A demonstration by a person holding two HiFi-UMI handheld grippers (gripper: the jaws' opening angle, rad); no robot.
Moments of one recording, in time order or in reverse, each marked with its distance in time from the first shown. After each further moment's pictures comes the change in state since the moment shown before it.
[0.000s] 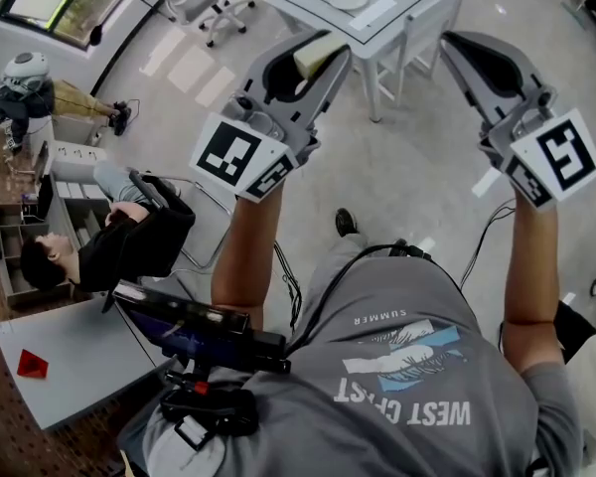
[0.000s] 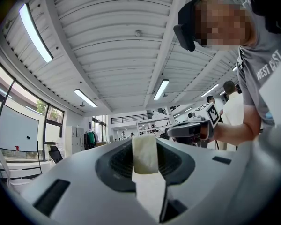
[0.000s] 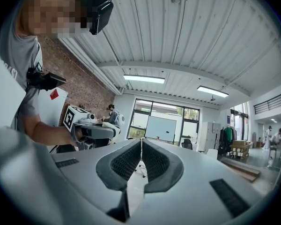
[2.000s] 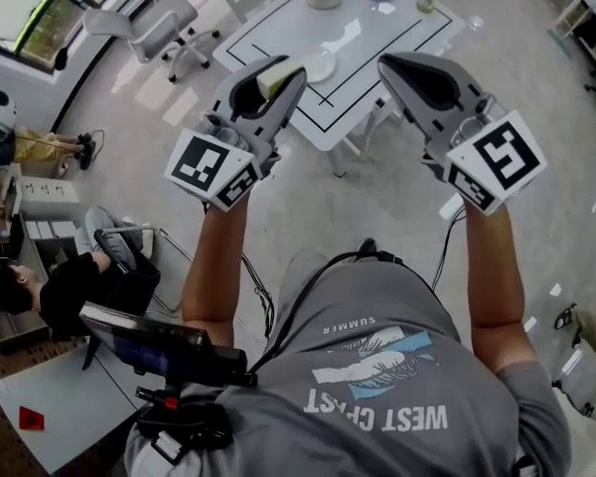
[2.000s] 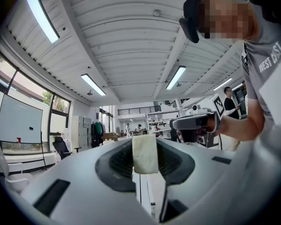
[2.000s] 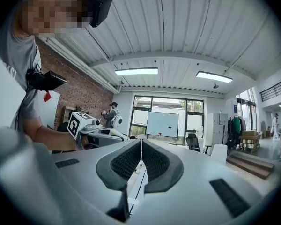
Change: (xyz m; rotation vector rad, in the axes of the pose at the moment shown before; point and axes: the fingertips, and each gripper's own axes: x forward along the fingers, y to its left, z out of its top) left arm 0.184 0.196 -0.099 -0.053 0.094 0.067; right arm 0.156 -0.209 -0.065 0.067 0.028 0.079
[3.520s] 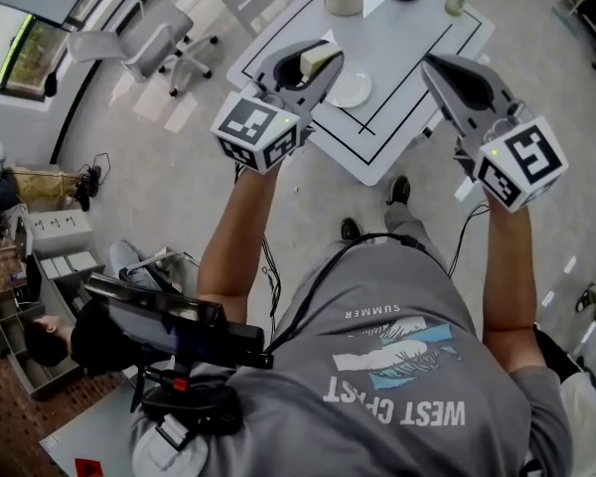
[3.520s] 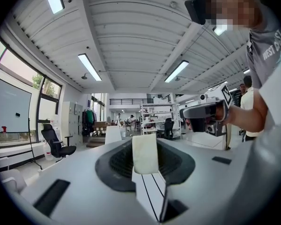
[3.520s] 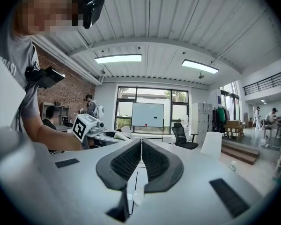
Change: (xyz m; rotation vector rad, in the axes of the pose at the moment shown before) left arm 0.084 0.168 -0.104 -0.054 0.115 -0.143; right arm 0.129 -0.094 -0.066 0.089 0.101 -0.177
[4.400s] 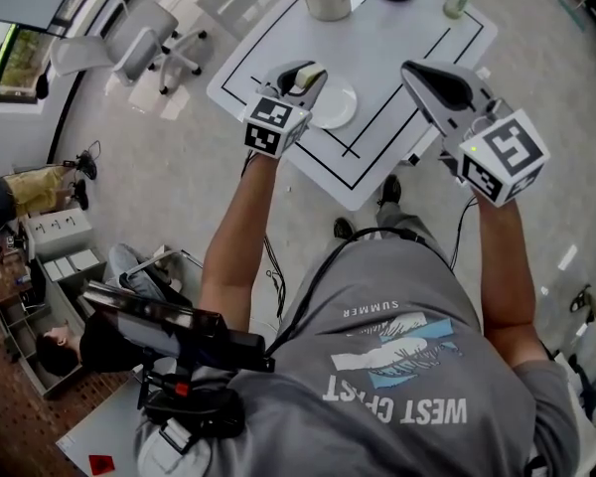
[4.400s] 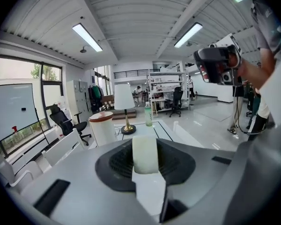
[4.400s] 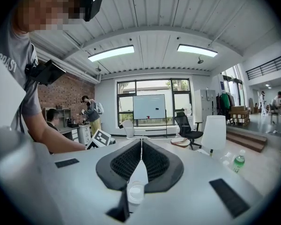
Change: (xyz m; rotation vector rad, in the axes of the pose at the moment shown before) left arm 0.092 0.071 -0.163 0.031 0.387 0.094; right arm 0.040 -0.081 -0.051 0.088 0.082 0.073
